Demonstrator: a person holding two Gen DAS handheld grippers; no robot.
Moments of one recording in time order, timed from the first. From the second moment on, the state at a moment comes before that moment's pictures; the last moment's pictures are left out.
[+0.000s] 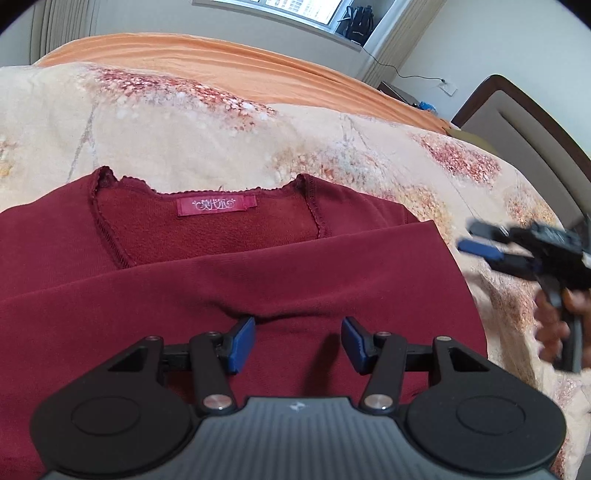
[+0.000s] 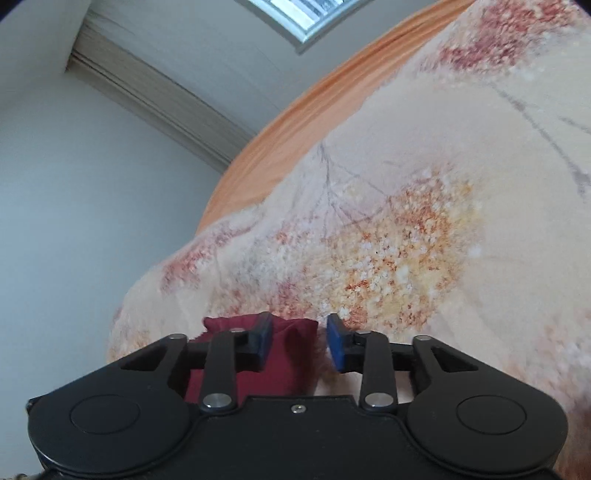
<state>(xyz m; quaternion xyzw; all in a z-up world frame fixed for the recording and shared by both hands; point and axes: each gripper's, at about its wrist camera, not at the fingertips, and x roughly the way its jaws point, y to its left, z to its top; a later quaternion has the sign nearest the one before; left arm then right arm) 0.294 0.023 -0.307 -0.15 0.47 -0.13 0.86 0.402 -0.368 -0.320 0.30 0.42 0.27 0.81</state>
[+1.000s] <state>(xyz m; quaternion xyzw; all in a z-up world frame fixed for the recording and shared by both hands) 0.050 0.370 -0.249 -0.33 0.31 0.22 0.86 0.267 -0.256 -0.238 0.23 0.48 0.31 0.79</state>
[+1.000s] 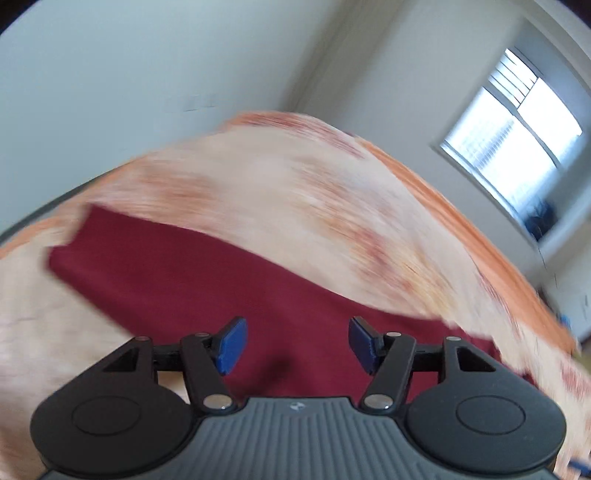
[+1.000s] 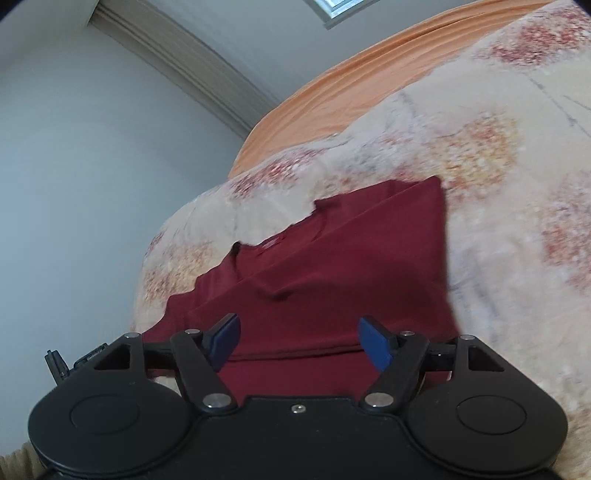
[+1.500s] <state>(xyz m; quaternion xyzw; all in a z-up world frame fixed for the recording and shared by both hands) -0.014 0.494 -0.326 -0.52 0.23 0.27 0.77 0.230 -0.031 -0.219 0.19 0.49 0.42 0.74</state>
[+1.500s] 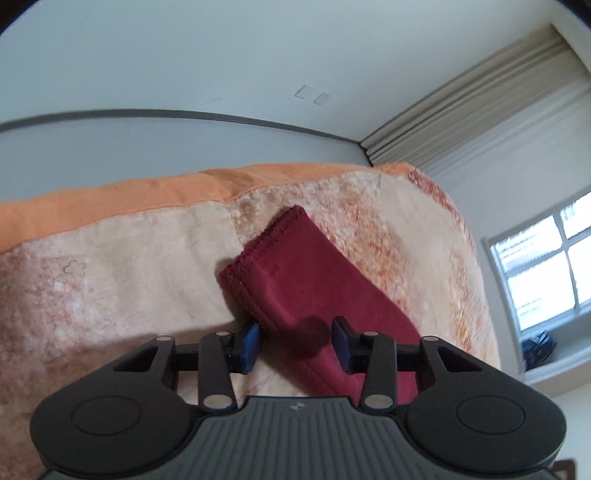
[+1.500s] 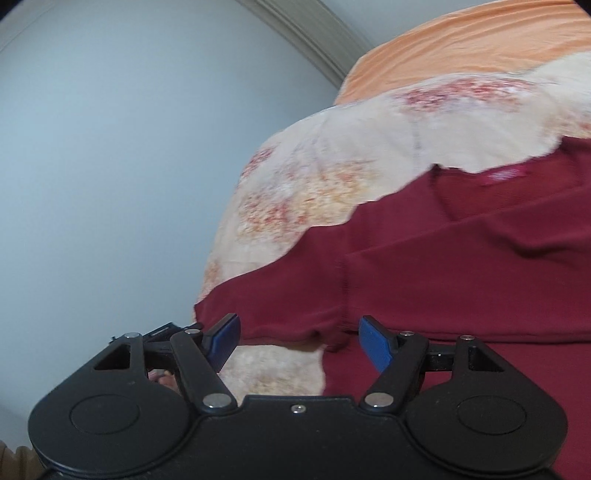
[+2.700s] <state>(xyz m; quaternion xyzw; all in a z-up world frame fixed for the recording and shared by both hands) 0.185 0.014 -0.296 0.20 0.33 -0.11 0.92 0.366 -0.125 -0.345 0.36 0.58 0.29 0.67</state>
